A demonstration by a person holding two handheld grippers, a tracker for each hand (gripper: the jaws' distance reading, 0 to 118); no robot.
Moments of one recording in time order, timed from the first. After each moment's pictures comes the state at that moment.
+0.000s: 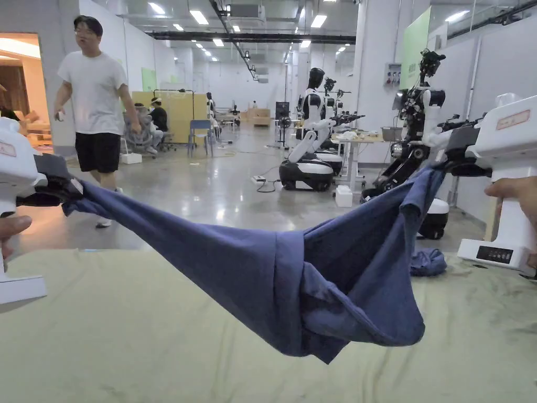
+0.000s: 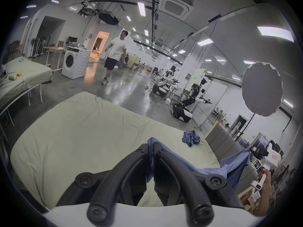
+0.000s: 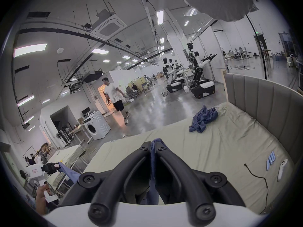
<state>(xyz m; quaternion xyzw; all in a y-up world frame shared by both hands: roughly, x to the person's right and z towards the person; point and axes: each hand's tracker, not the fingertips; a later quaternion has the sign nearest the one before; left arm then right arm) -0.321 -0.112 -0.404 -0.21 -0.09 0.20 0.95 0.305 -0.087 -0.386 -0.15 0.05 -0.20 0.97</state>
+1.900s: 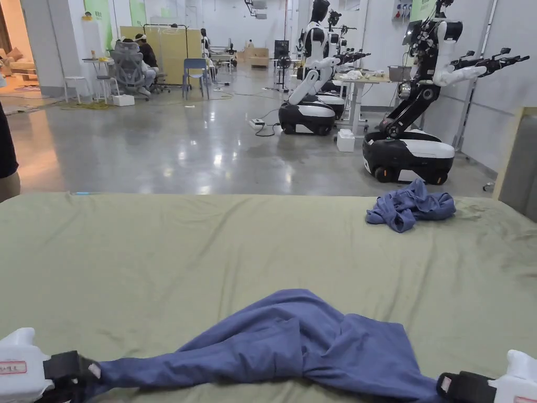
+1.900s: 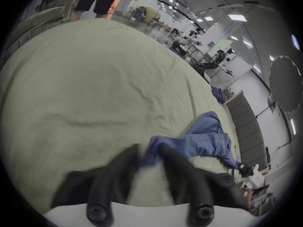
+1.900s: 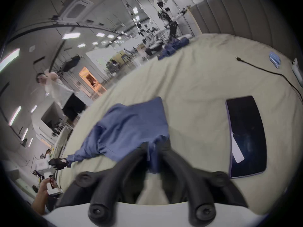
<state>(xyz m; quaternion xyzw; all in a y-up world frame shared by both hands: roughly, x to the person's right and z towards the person) -0.346 -0.461 -0.401 -0.44 -0.07 0.27 0.85 0.309 -0.481 -0.312 -0.35 -0.01 -0.27 0.90</state>
